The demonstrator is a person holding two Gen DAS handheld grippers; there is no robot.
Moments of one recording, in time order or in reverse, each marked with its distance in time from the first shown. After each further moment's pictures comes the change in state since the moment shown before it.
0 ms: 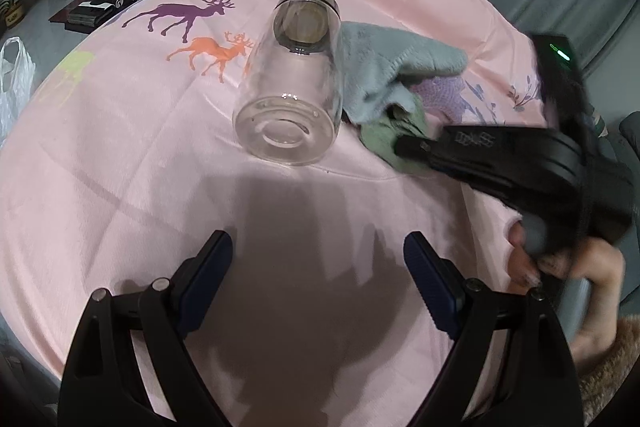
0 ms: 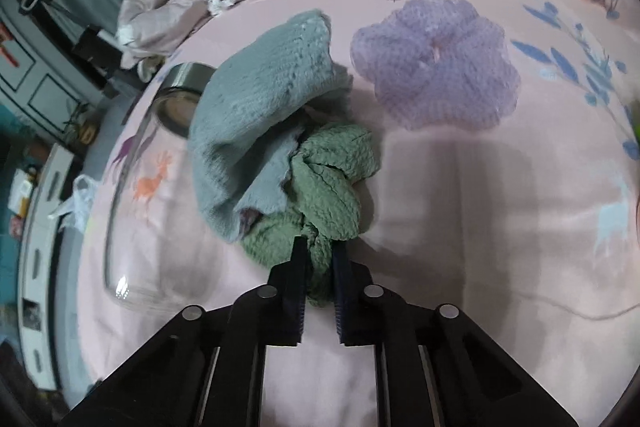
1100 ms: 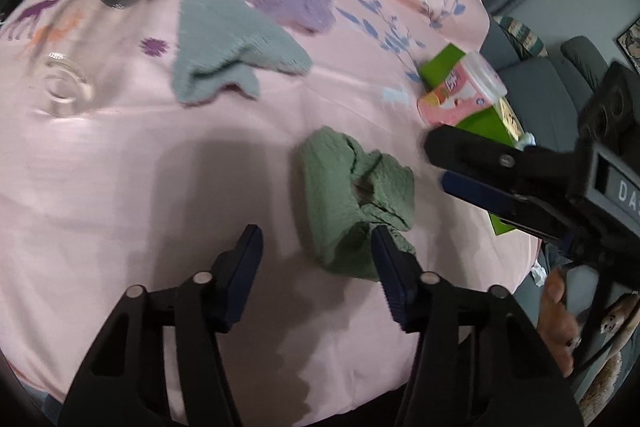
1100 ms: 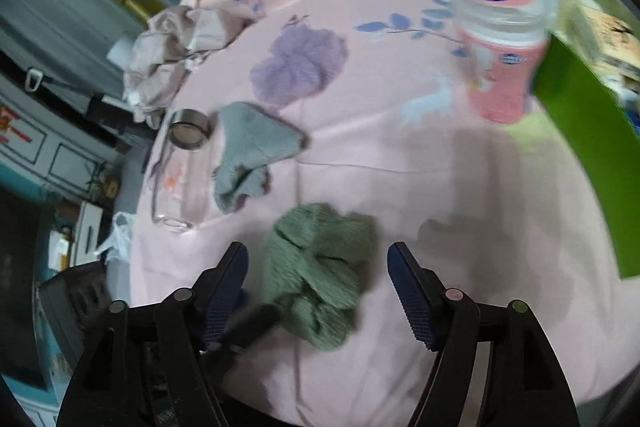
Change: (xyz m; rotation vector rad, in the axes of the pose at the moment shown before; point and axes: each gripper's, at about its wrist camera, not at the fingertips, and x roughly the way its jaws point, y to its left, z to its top) left arm 0.028 -0.103 -0.032 0.176 0.235 -0.222; right arm -0.122 -0.089 -0.059 0.212 -0.058 0.088
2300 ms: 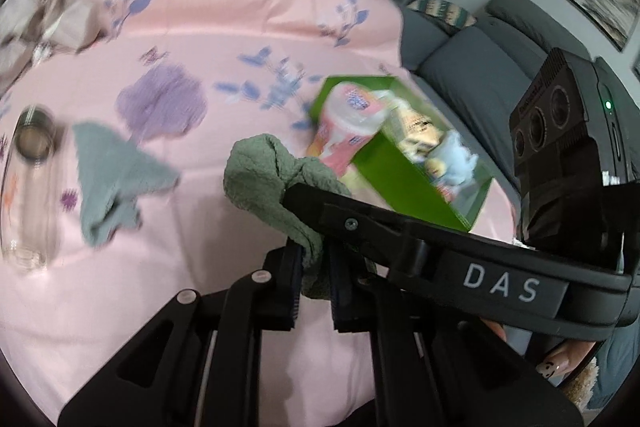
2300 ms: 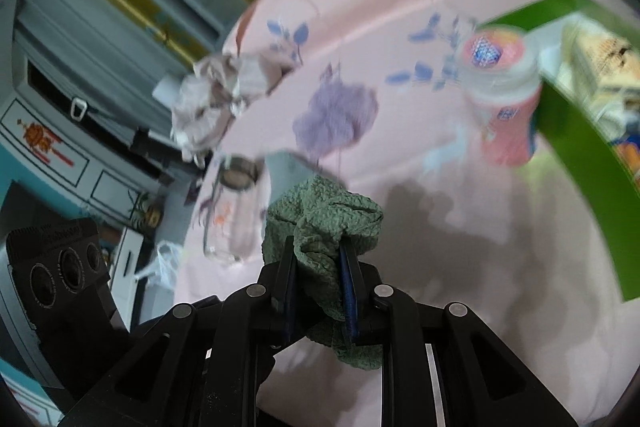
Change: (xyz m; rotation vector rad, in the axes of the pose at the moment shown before) left arm -0.027 -0.112 0.038 0.324 -0.125 -0.088; right arm -0.058 -0.016 0.007 0.012 -0.189 0.153
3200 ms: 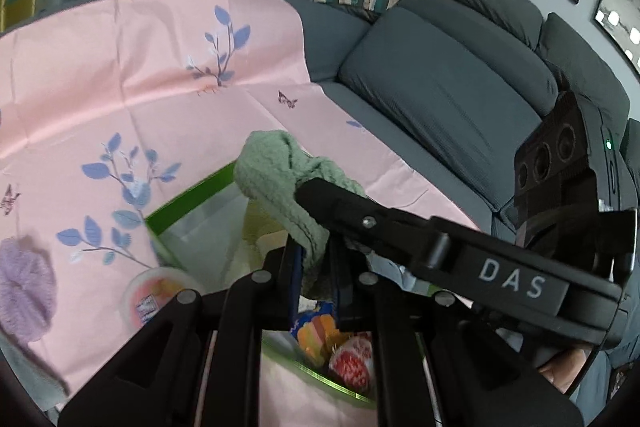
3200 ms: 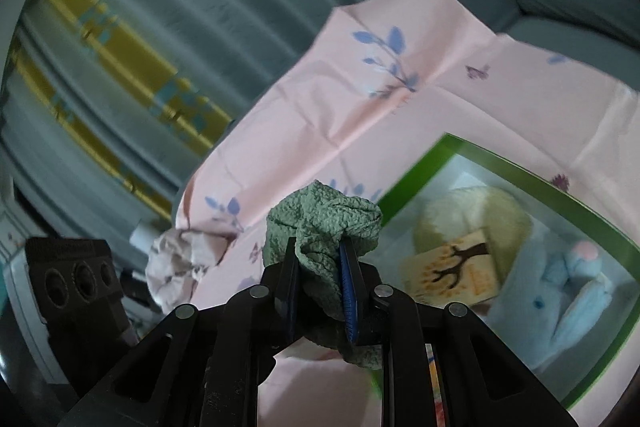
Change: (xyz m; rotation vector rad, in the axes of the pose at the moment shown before) left arm 0.133 -0.120 0.131 0.224 0.024 -0.175; right arm -0.091 -0.144 0.113 0.224 -0.382 -0.055
